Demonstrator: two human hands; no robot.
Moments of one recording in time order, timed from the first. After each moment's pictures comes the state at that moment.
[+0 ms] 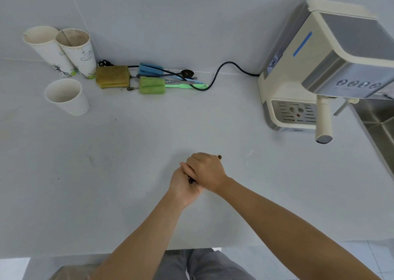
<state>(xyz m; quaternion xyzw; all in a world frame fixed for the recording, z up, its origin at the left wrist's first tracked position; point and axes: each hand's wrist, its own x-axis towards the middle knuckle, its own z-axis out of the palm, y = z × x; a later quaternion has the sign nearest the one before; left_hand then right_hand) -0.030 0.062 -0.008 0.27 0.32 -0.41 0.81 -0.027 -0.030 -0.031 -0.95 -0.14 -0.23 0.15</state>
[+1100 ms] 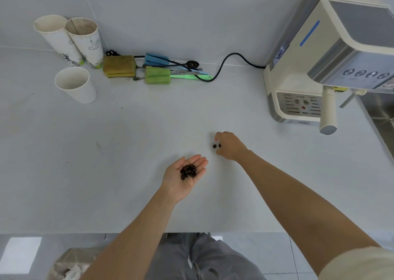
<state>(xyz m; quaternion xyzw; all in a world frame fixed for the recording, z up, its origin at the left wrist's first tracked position) -0.042 0.087 -0.015 0.28 0.30 -0.41 0.81 -0.010 -0.091 -0.020 -0.95 0.10 0.24 0.19</state>
